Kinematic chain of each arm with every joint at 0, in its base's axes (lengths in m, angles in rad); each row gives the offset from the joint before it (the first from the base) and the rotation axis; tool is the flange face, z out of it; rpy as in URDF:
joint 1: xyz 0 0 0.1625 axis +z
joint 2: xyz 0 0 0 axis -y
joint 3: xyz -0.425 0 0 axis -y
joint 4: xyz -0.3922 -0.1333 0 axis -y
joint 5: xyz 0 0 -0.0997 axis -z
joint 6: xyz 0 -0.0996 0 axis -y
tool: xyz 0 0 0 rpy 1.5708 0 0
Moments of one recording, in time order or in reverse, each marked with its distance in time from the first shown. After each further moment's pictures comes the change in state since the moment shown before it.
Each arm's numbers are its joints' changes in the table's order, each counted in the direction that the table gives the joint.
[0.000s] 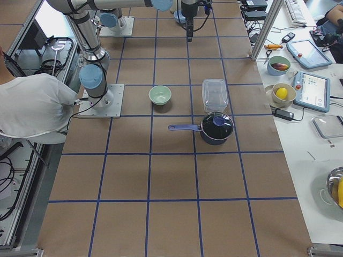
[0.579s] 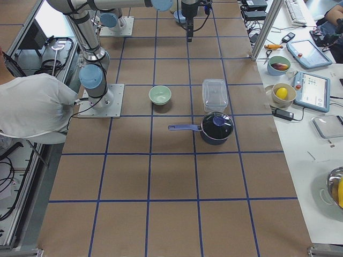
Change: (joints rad) left arm 0.016 0.082 -0.149 0.064 0.012 0.019; right arm 0.000 0.000 0.000 -0.001 0.001 0.001
